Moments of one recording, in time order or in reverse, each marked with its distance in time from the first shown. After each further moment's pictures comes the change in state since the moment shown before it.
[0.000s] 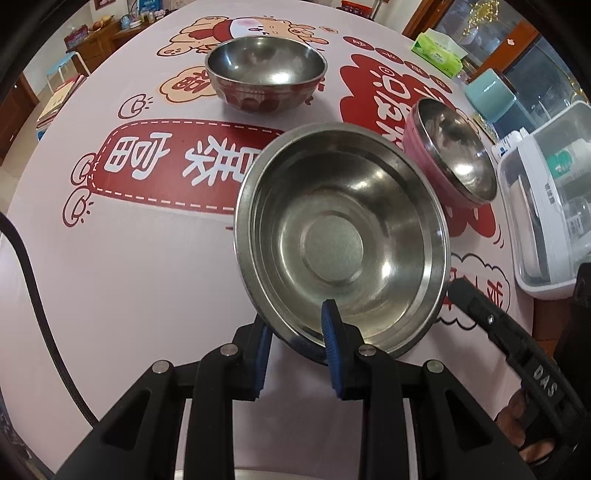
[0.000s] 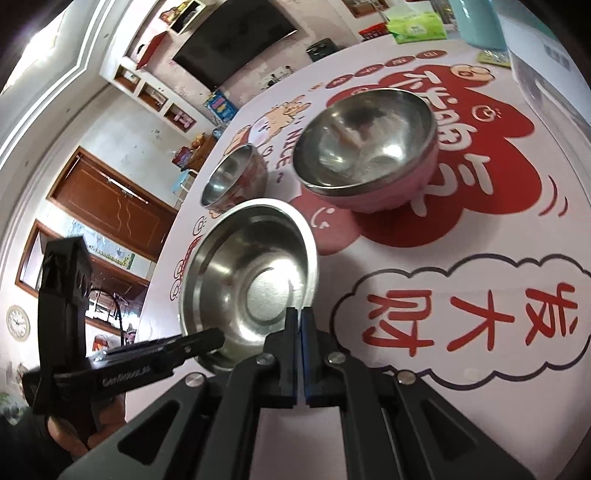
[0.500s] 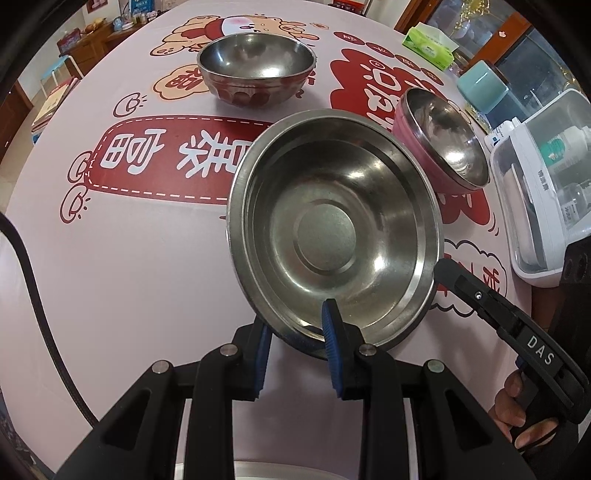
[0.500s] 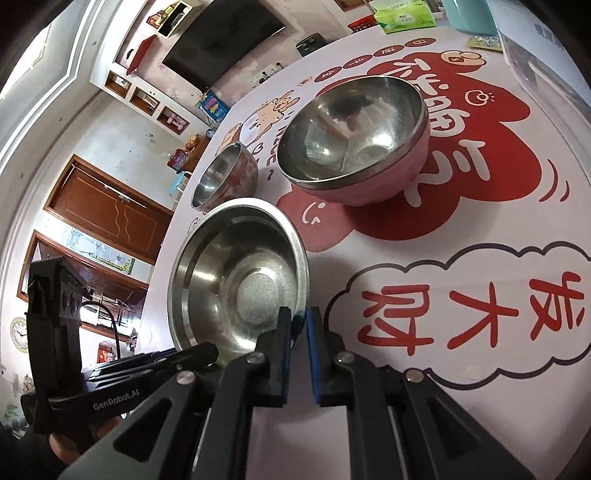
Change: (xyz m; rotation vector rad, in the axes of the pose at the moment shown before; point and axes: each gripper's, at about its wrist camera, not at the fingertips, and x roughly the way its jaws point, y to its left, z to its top) left arm -0.003 -0.003 -0.007 0.021 0.009 -0.011; right arm 0.007 -0.009 -0.001 0.041 0.016 0.005
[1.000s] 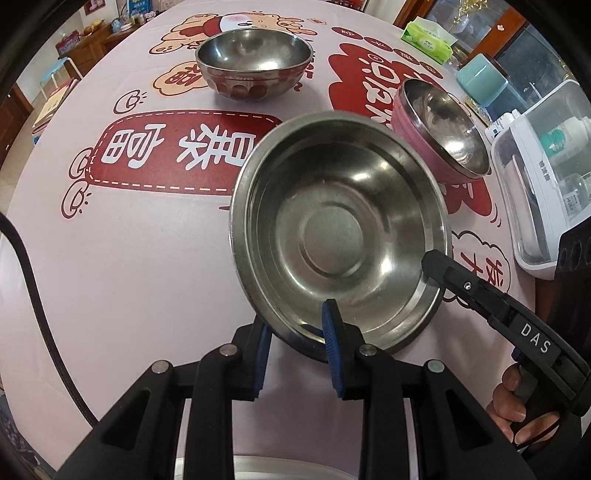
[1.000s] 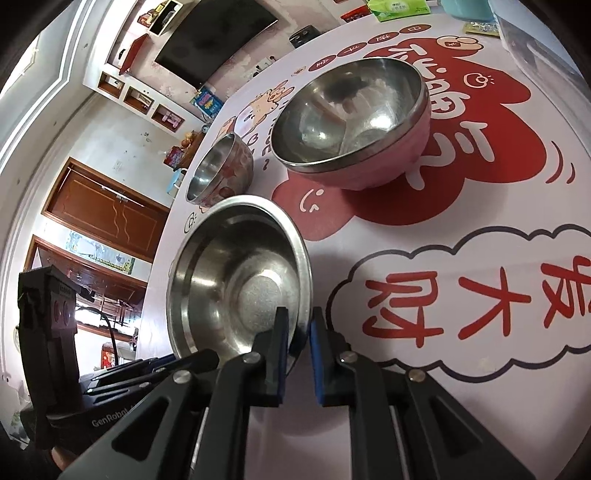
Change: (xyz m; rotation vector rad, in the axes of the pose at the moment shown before) left arm 0.001 -0.002 -0.007 0.009 0.011 0.015; right arm 0.010 0.000 -0.005 0.027 0.031 -0.001
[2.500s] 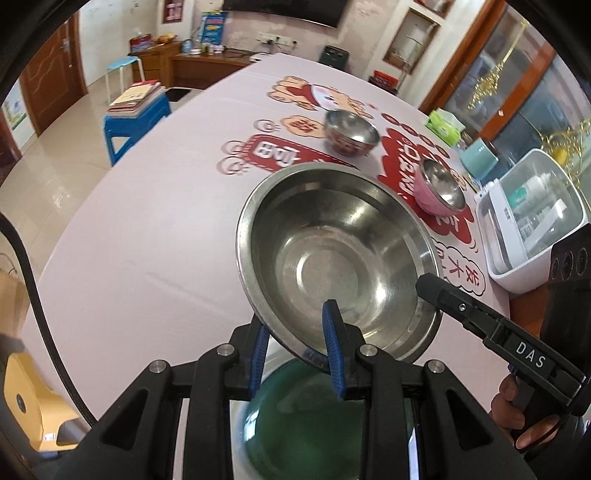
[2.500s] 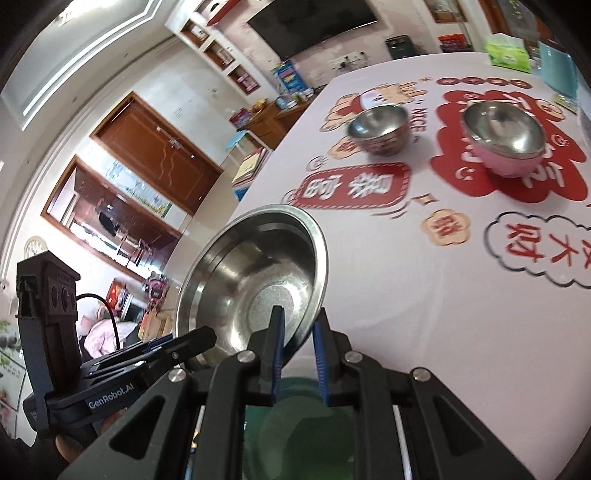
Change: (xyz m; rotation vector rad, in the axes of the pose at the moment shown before) left arm -0.146 0.105 -0.148 -0.185 -0.282 0.000; right arm -0.039 0.155 -0.103 -0.291 0.042 0.099
